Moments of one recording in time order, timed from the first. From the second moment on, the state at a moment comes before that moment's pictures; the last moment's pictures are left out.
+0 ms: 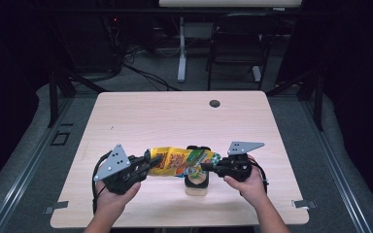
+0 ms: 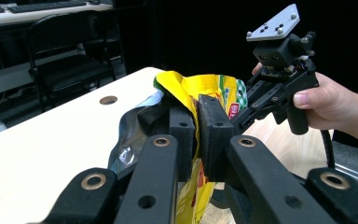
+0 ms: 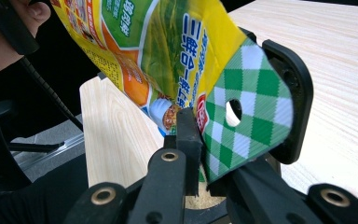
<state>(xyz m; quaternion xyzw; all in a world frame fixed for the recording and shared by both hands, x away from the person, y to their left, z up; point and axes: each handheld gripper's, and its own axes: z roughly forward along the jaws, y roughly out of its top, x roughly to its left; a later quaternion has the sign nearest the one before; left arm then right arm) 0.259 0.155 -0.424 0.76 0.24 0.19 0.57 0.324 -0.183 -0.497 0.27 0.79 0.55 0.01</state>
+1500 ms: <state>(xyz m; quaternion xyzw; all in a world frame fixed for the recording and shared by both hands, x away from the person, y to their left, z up) 0.258 0.155 -0.421 0.75 0.24 0.19 0.58 0.322 -0.183 -0.494 0.25 0.80 0.55 -0.01</state>
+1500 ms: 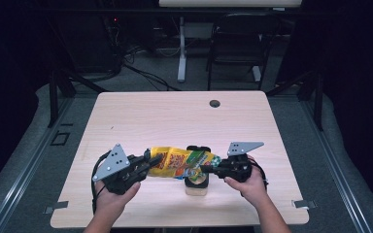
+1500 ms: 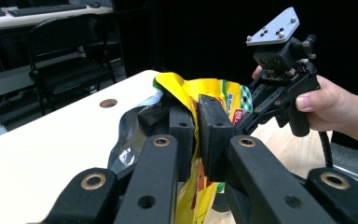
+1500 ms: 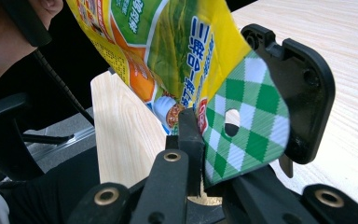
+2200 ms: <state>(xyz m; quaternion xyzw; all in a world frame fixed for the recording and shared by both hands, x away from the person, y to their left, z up) 0.259 0.155 -0.421 0.75 0.24 0.19 0.58 0.322 -0.183 -0.494 0.25 0.80 0.54 -0.01</state>
